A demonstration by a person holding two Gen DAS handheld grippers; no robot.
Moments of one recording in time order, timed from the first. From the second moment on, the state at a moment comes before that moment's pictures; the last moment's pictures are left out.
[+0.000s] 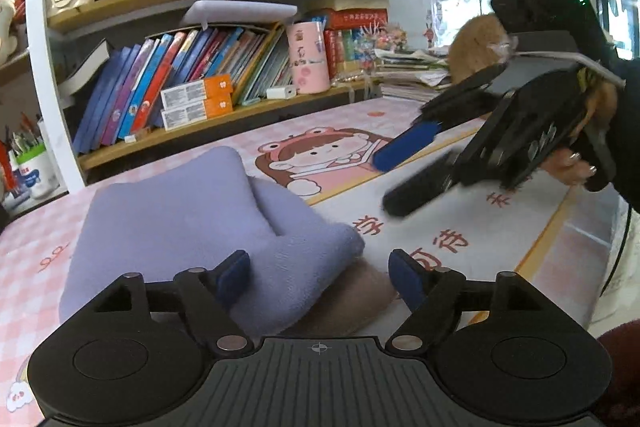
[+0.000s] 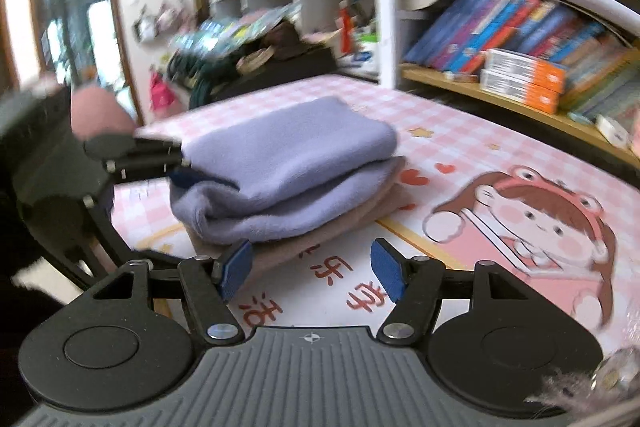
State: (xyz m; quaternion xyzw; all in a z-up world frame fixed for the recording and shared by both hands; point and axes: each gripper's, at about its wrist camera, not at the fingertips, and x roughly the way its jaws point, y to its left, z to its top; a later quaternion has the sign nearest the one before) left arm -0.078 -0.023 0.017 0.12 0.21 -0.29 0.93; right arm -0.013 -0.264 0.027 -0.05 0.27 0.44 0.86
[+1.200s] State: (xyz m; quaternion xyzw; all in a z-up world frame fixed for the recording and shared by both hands) left arm -0.054 0.037 0.025 0.08 0.22 -0.27 0.93; right arm -0.028 -0.165 0.030 -0.02 0.23 0.36 0.91
